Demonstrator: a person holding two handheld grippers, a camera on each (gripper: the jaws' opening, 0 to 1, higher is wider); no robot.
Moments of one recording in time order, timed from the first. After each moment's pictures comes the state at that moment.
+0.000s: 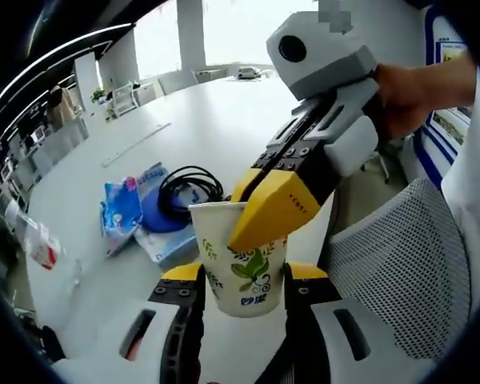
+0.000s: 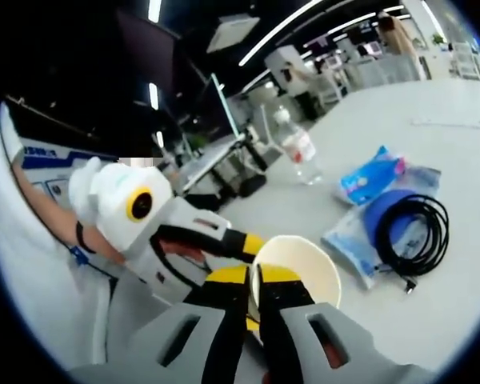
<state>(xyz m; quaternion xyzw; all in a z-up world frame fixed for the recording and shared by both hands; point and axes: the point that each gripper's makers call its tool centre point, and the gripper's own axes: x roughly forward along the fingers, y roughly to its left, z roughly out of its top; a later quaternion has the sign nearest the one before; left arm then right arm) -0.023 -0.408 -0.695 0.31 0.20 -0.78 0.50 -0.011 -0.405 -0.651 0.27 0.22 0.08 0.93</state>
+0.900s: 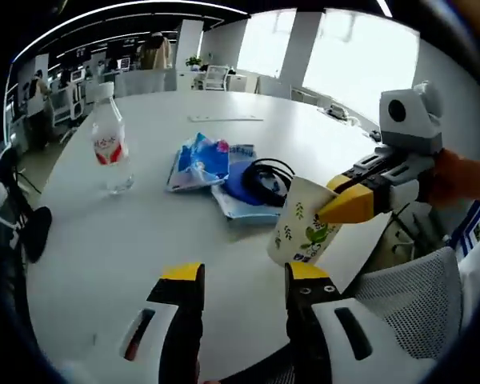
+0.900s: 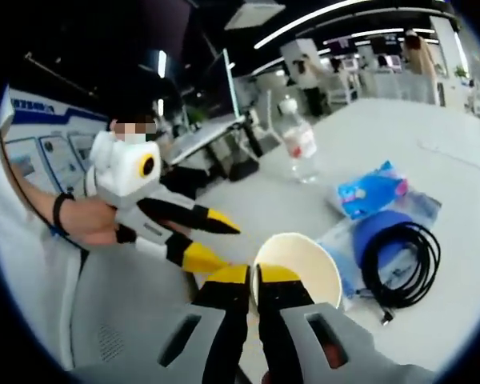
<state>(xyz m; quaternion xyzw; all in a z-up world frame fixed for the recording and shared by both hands) 0.064 -0.380 -0.700 0.14 0.33 -0.64 0.68 0.012 -0.415 -0.670 0.17 0.27 0.09 0.94</state>
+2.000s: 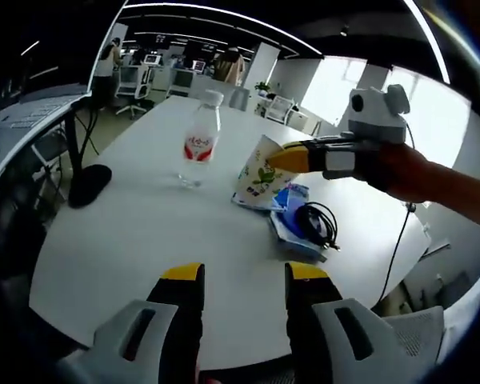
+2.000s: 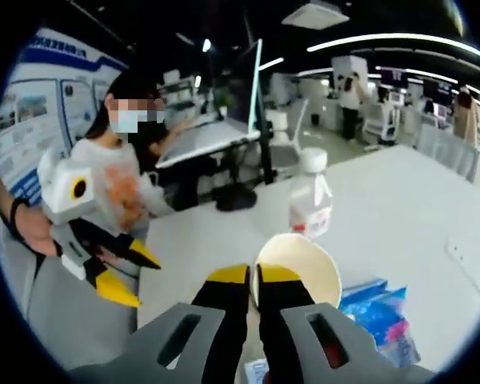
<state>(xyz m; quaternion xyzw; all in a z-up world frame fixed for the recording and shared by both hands) 0.116 -0.344 -0.678 0.02 0.35 -0.54 0.76 0.160 -0.459 -0.641 0.02 0.26 0.16 0.95</state>
